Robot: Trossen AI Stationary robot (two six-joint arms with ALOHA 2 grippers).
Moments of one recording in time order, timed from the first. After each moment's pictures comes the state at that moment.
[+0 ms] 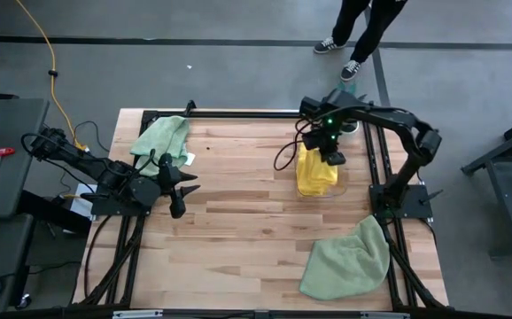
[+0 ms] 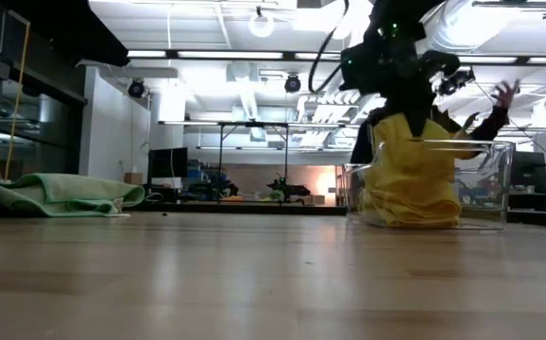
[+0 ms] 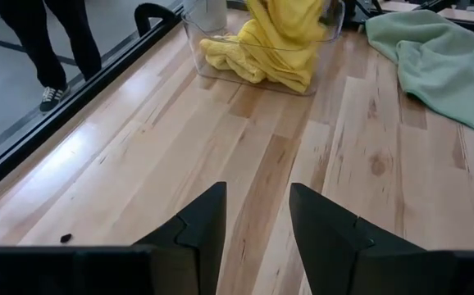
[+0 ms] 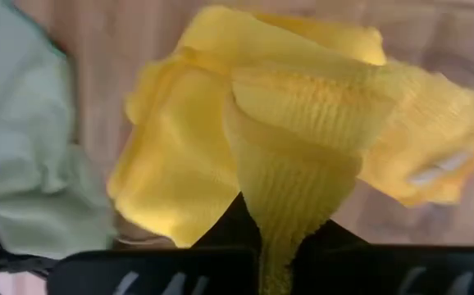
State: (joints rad) left arm -0.33 0.73 0.63 -0.58 -0.70 -0.47; right arm -0.58 1.69 1.43 -1.44 -0.28 -0.82
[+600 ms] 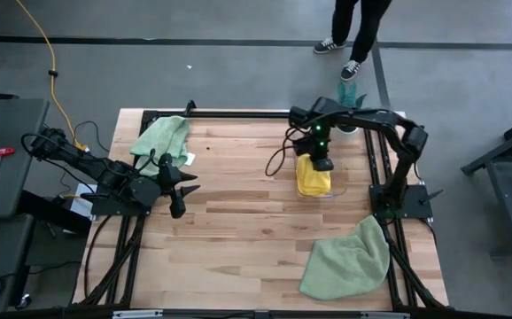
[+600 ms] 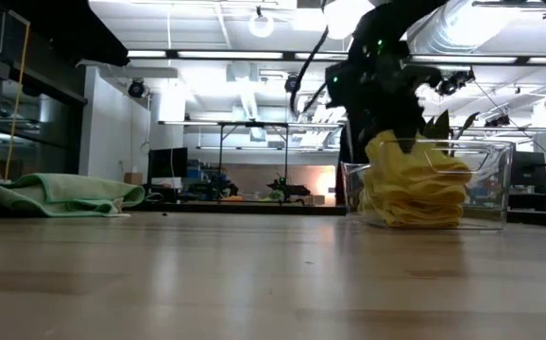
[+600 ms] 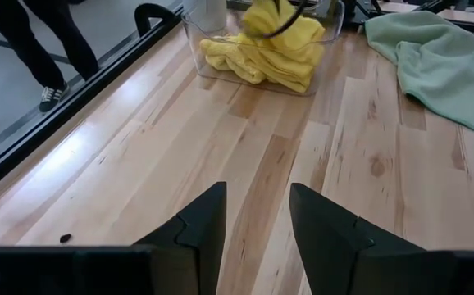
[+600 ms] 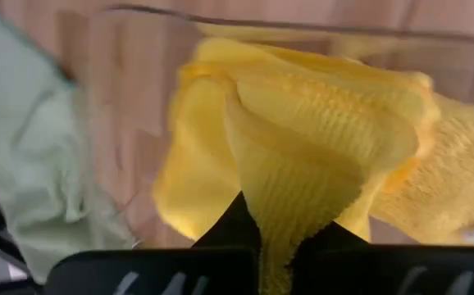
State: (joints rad) left arm -0.33 0.73 0.63 -0.58 -0.70 -0.47; right arm -0.52 1.81 1.43 -1.37 -0.34 -0.69
